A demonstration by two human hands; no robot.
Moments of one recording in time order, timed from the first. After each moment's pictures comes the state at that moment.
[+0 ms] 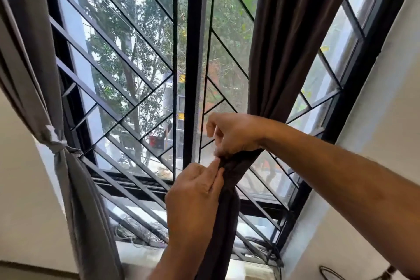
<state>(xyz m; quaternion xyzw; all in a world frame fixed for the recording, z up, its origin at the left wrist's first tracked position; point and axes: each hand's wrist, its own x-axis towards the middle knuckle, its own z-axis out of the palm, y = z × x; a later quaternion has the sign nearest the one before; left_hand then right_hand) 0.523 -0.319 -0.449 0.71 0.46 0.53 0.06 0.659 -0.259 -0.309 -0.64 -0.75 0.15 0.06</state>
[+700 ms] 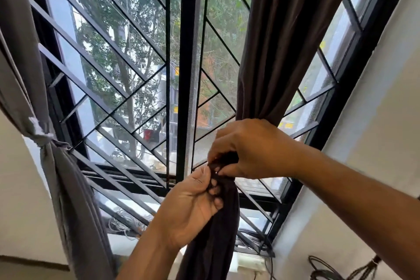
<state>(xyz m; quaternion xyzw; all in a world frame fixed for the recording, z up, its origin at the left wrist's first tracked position) 0.521 -0.290 -0.480 0.28 0.12 0.38 0.87 0.688 -0.316 -0.322 -0.45 -0.88 -0.10 0.06</state>
